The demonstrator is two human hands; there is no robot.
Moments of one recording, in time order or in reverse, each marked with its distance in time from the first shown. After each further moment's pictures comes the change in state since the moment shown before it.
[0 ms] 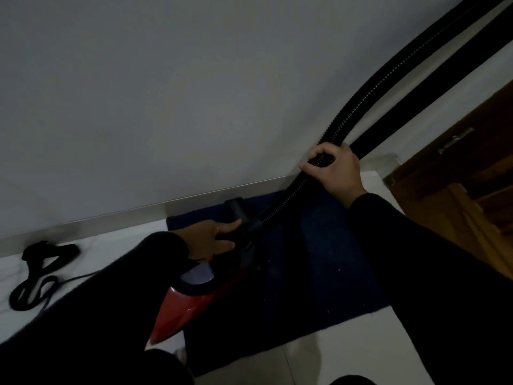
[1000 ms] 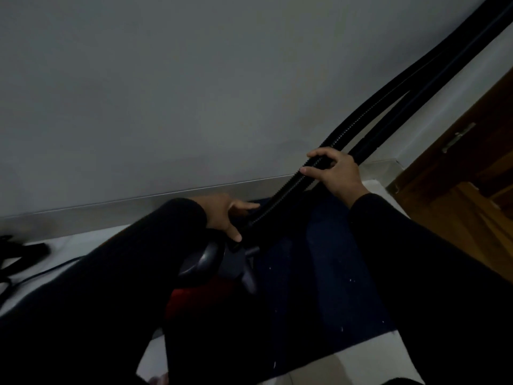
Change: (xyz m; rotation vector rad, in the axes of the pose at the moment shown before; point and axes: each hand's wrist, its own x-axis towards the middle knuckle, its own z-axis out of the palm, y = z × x) left_hand 0.063 -0.019 0.020 0.163 0.020 0.159; right_hand -0.016 0.076 0.050 0.194 -0.004 -0.074
